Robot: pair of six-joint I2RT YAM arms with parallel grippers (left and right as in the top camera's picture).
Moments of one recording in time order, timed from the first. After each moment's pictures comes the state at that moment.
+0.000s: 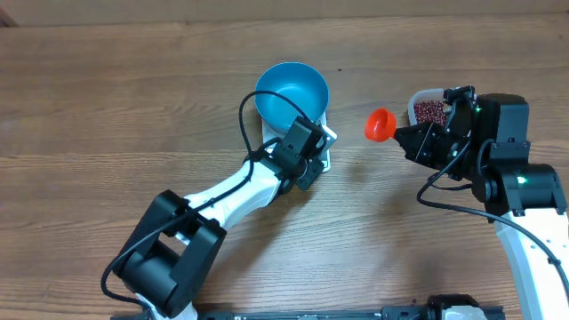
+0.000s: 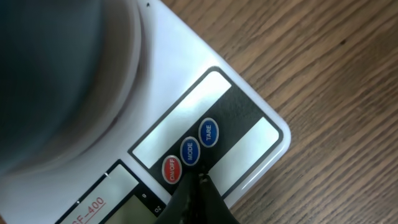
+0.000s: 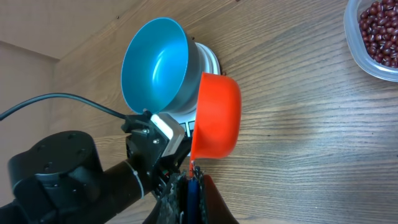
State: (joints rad) left arm -0.65 1.85 1.07 -0.23 -0.05 0.11; right arm 0.02 1.16 1.11 -0.79 -0.46 0.44
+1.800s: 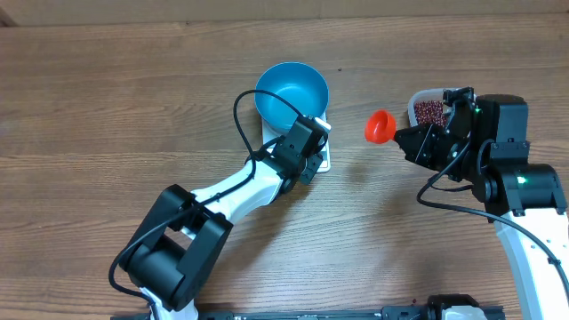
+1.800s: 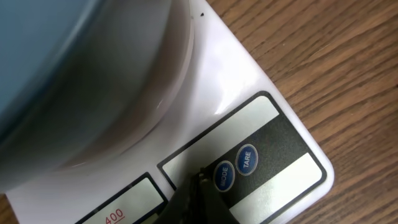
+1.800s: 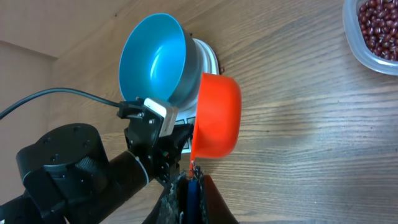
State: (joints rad) left arm -0.65 1.88 1.07 -0.16 -0.13 -0.02; right arm 0.02 1.16 1.11 -0.81 -0.46 0.44
